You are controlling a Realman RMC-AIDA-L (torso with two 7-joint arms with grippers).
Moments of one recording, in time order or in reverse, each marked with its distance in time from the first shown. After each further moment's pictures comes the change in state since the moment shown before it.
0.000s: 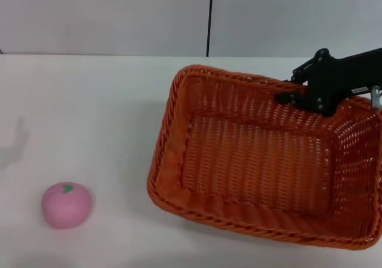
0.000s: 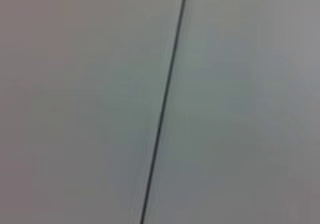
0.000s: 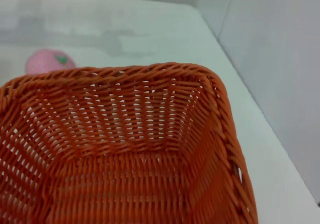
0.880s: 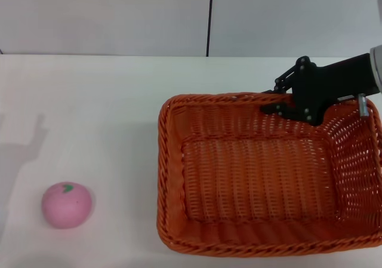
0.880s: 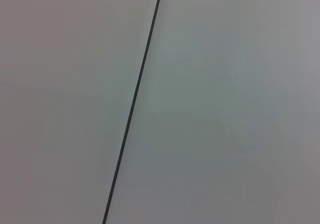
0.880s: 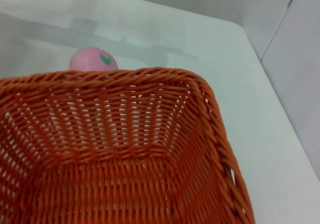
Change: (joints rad) left arm -0.007 -0.001 0.081 -0.038 -0.004 -0.002 -0.008; right arm 0.049 -0.020 -0.055 0.119 0.059 0.004 -0.181
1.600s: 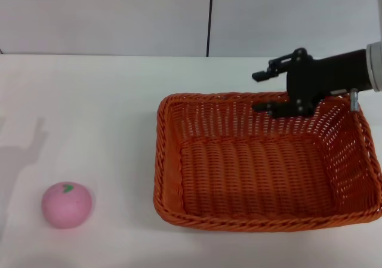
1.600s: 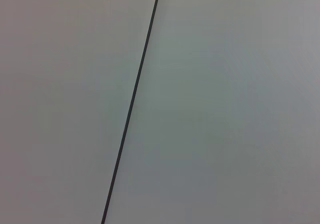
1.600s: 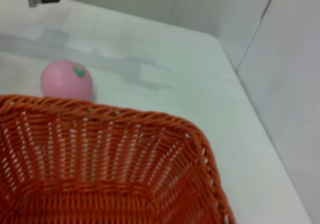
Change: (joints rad) left arm 0.014 0.002 0.011 -0.001 0.004 0.004 -0.004; right arm -0.028 0.016 -0.002 -0.002 0.079 0.062 -0.008
